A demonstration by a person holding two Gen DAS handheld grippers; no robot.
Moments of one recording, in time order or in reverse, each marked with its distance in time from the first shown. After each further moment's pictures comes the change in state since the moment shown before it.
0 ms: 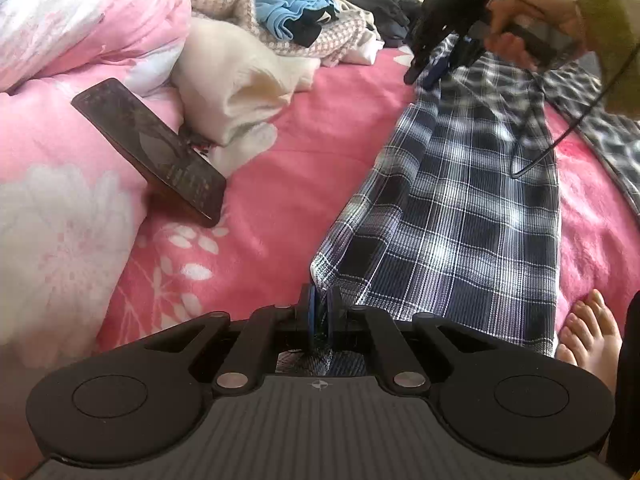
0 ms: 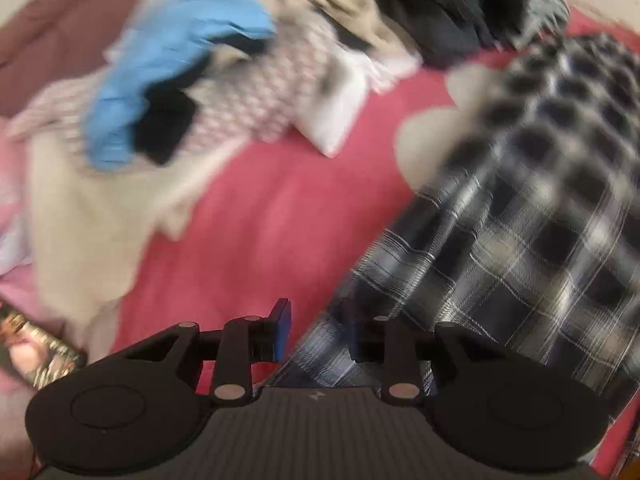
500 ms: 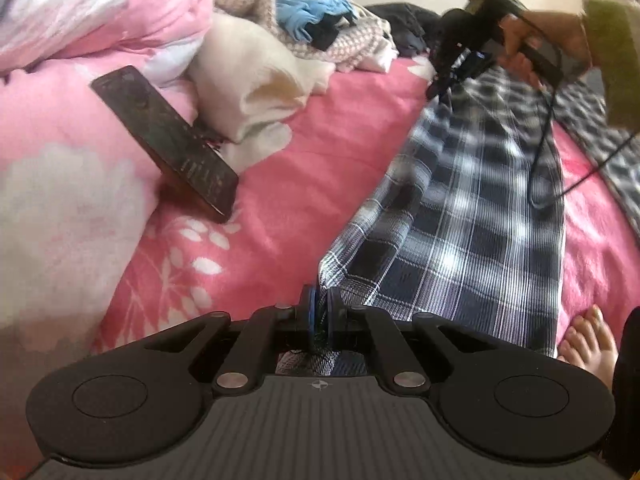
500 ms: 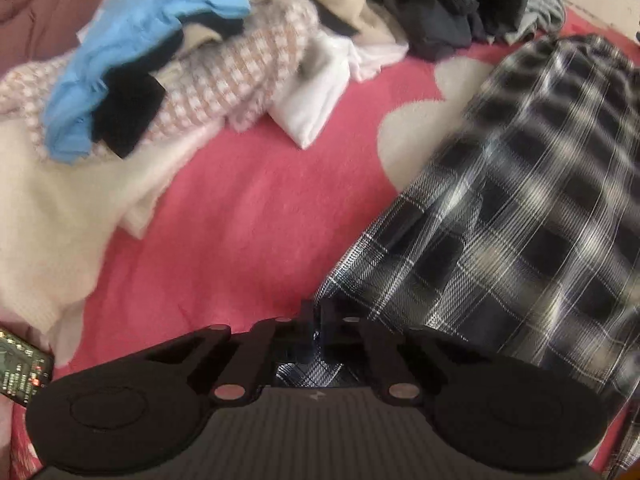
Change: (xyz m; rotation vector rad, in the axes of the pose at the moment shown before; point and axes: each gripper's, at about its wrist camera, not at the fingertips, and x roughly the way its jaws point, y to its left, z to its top) left arm -0.004 0.012 -0.002 -0.081 -0.019 -0.012; right arm 0.004 0.003 -0.001 -0.041 -0.010 -0.066
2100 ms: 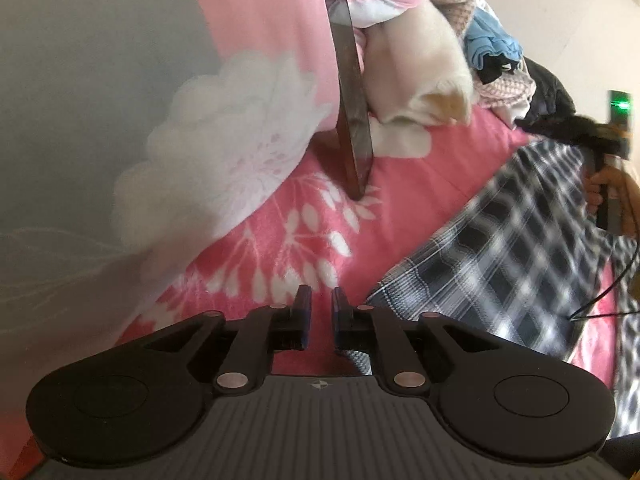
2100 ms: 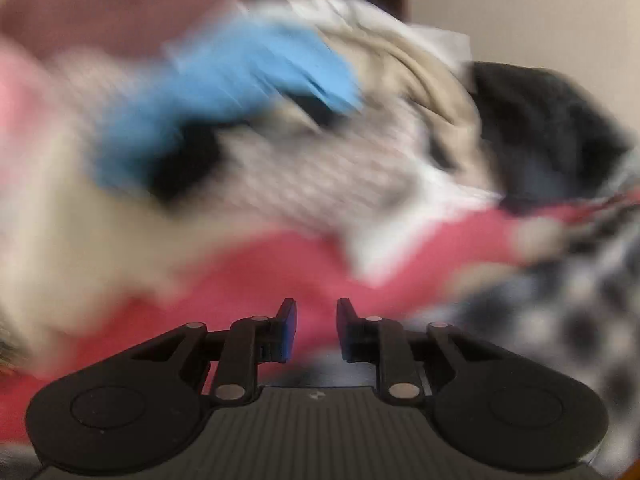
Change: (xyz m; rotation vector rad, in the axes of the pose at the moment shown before) left arm 0.002 0.091 0.006 -0.516 0.129 0.026; right arm 0.018 0.022 0.033 -0.307 -0.318 0.181
